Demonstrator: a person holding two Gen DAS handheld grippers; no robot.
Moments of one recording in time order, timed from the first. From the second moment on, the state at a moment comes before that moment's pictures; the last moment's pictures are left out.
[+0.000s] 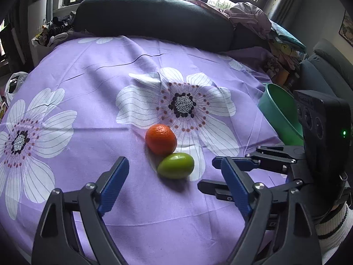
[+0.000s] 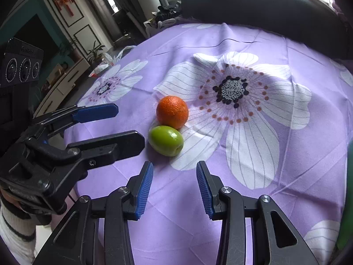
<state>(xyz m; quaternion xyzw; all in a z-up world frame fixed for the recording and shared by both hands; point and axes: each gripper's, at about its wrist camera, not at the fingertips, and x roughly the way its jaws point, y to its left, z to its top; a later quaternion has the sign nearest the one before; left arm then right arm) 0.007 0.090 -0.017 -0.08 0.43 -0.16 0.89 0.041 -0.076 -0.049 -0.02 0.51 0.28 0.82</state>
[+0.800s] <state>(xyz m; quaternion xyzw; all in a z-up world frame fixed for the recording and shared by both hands) 0.039 0.097 -0.043 -0.15 0.49 -0.23 0.83 0.067 -0.053 -0.067 -0.04 0.53 0.29 0.80</state>
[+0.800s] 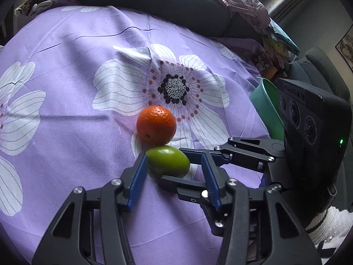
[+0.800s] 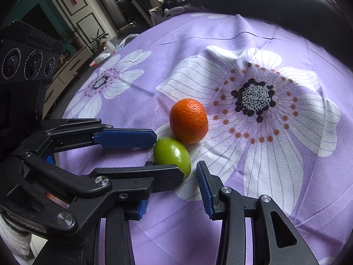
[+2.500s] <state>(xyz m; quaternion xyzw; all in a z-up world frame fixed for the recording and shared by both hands) 0.009 -0.033 0.016 -0.04 0.44 -0.31 0.84 -0.012 -0.155 0.005 0.00 0.44 0.20 0.88</state>
